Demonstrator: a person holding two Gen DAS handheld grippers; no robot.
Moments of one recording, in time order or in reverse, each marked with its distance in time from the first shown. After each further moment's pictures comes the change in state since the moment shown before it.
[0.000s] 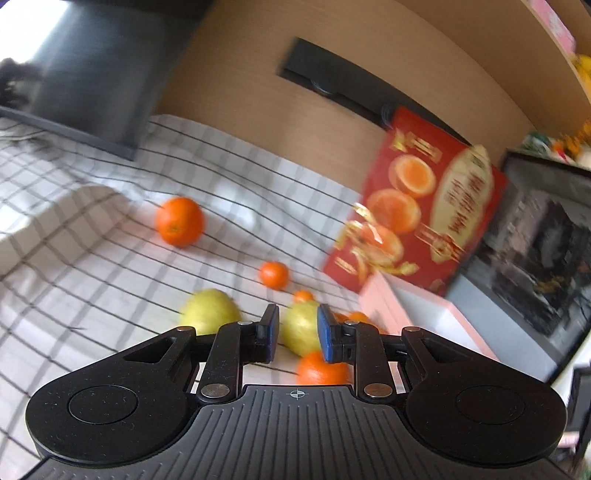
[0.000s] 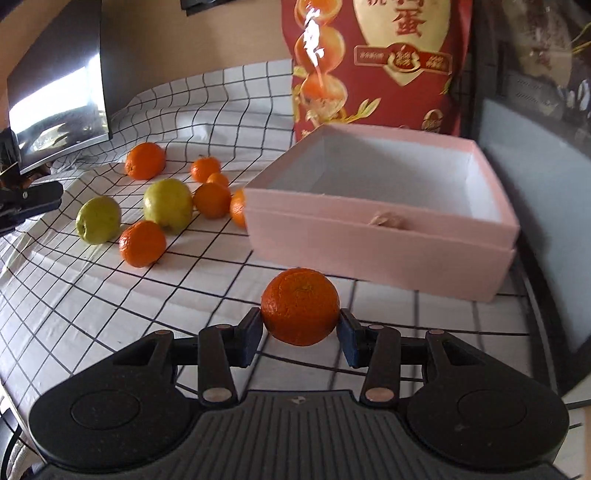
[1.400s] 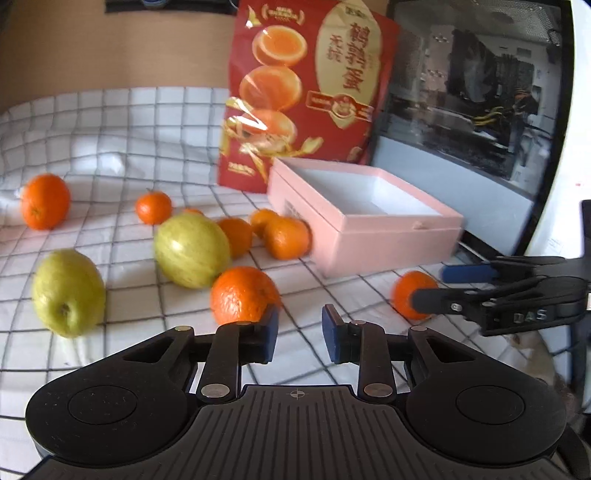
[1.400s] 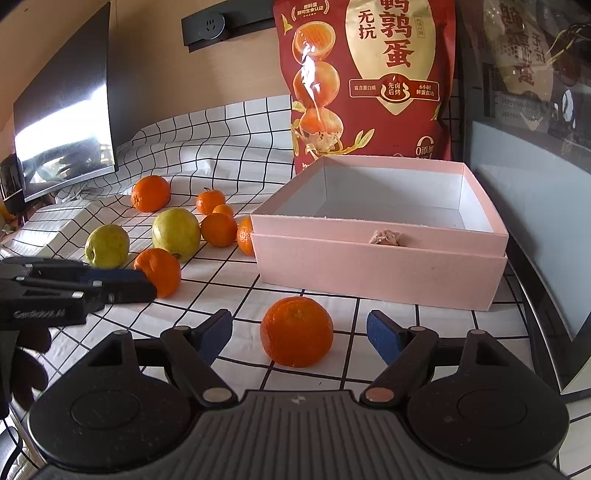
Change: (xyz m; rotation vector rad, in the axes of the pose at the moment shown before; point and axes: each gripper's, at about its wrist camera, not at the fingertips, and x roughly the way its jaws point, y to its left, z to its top) left arm 0.061 -0.075 -0.056 0.427 0.255 -0.177; right arm -0.013 0.000 -0.010 0.033 -0.140 0.001
